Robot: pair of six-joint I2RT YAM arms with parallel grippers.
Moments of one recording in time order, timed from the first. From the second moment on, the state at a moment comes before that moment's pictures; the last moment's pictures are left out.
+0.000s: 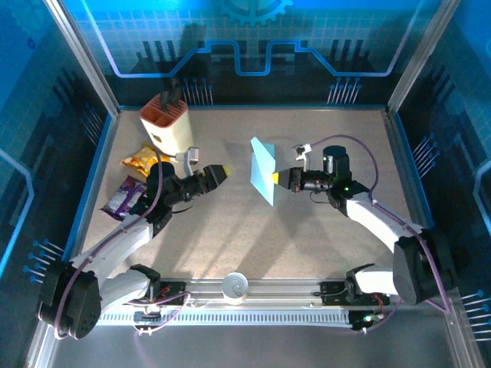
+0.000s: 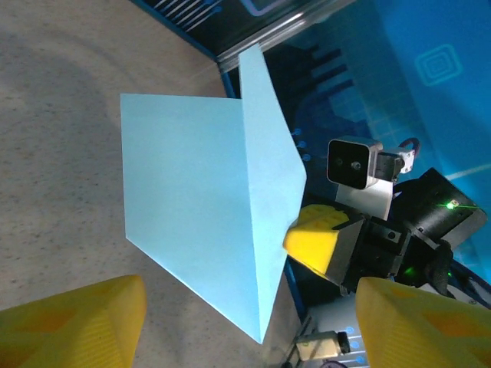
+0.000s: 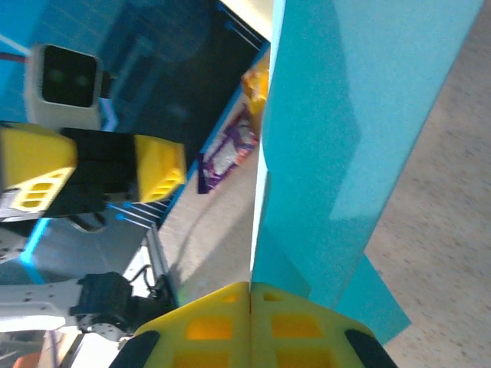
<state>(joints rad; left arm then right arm) -0.33 1.08 0.58 0.32 0.59 -0.96 0.31 1.29 0.74 0.14 -0.88 0.55</state>
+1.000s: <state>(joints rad) -0.48 1.27 0.73 0.45 0.65 -0.97 0.40 1.34 0.75 0.45 -1.03 0.83</state>
